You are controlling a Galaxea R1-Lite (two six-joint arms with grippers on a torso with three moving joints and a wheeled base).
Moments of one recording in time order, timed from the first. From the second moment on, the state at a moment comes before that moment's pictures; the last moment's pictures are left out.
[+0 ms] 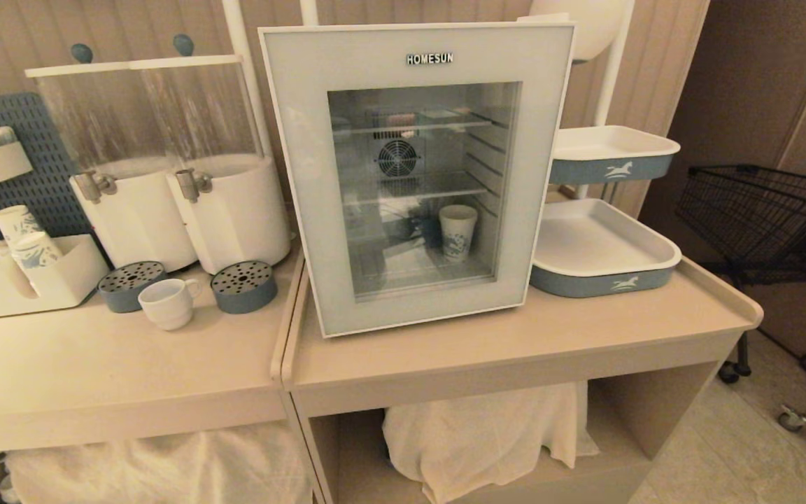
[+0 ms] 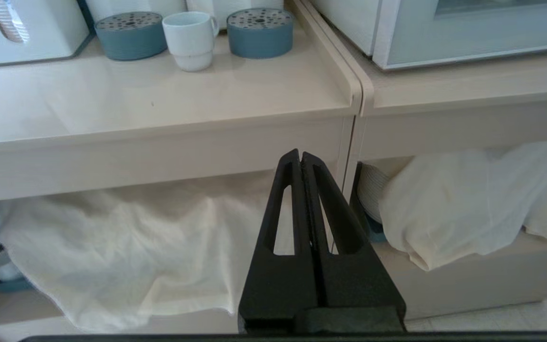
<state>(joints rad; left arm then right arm) 0.01 0.01 -0.04 0.05 0.00 0.01 0.00 0.00 0.00 0.00 -0.01 0.01</state>
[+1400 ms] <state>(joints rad) 0.19 1.55 -1.71 0.61 -0.96 -0.06 0.00 0.00 0.00 -0.01 -0.01 0.01</state>
